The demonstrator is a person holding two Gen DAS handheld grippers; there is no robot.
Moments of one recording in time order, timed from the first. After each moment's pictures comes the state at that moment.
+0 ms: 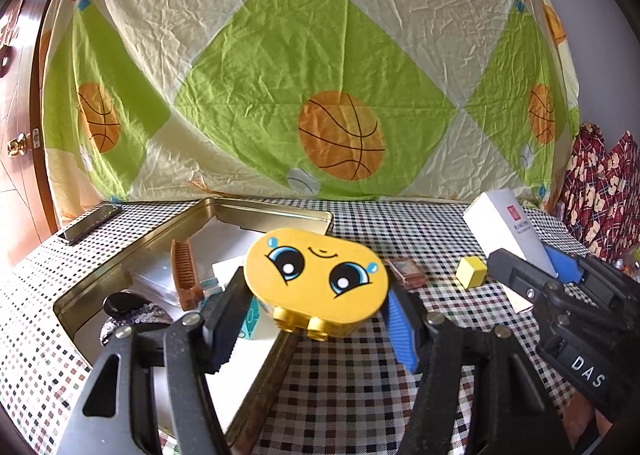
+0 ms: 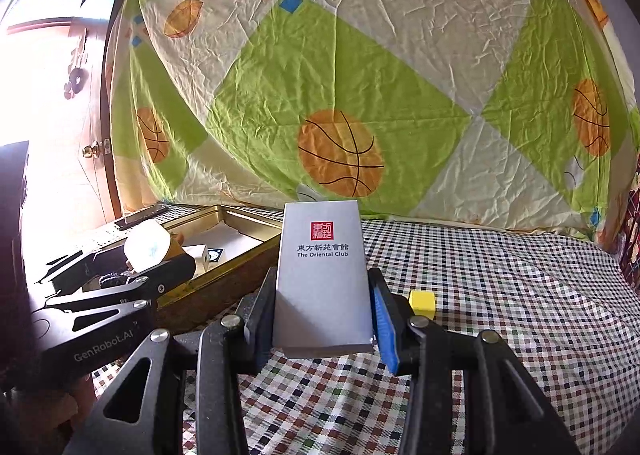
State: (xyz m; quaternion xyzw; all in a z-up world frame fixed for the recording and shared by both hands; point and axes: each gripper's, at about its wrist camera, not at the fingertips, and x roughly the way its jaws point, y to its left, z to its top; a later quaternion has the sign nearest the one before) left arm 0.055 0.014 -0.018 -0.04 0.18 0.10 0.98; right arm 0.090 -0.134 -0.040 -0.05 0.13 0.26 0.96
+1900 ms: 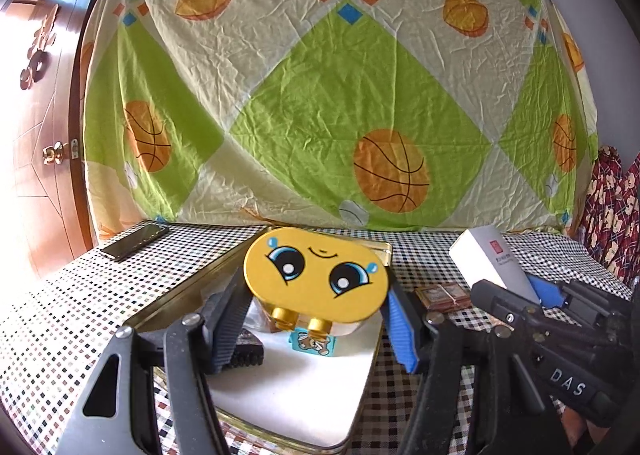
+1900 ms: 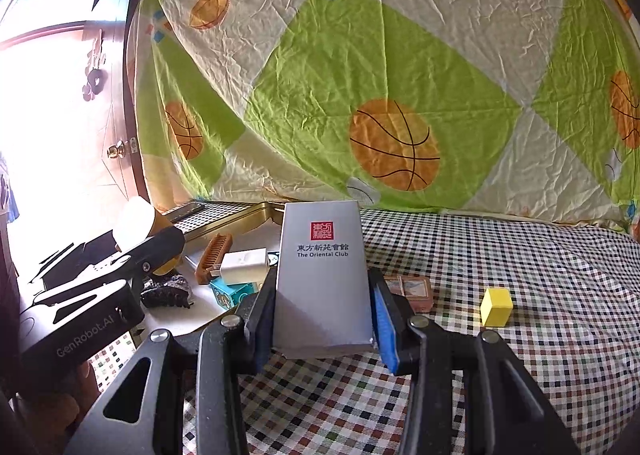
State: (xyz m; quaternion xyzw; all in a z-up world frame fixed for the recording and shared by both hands) left arm 0.016 0.063 -0.003 -0.04 0.13 0.15 0.98; right arm 0.086 -0.076 -0.038 -0.04 0.15 0.31 0.94
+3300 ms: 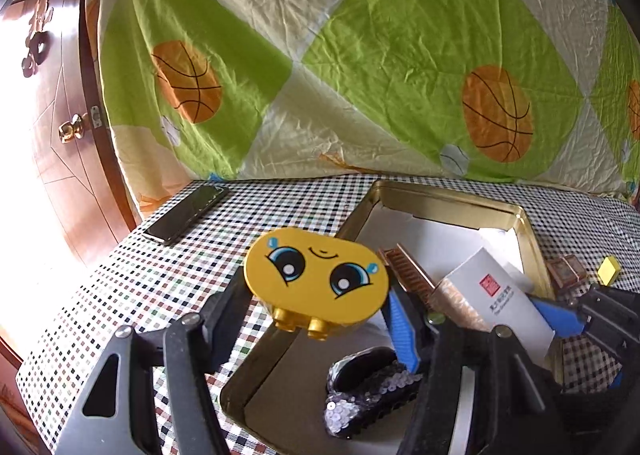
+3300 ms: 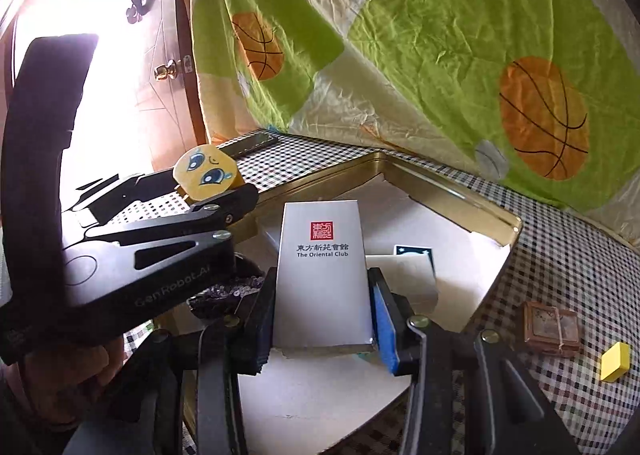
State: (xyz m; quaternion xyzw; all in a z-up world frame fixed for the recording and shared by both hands) left arm 0.069 0.178 -0.014 -0.02 0.26 0.23 0.94; right arm 0.115 0.068 -0.054 -0.13 0.26 0.41 0.86
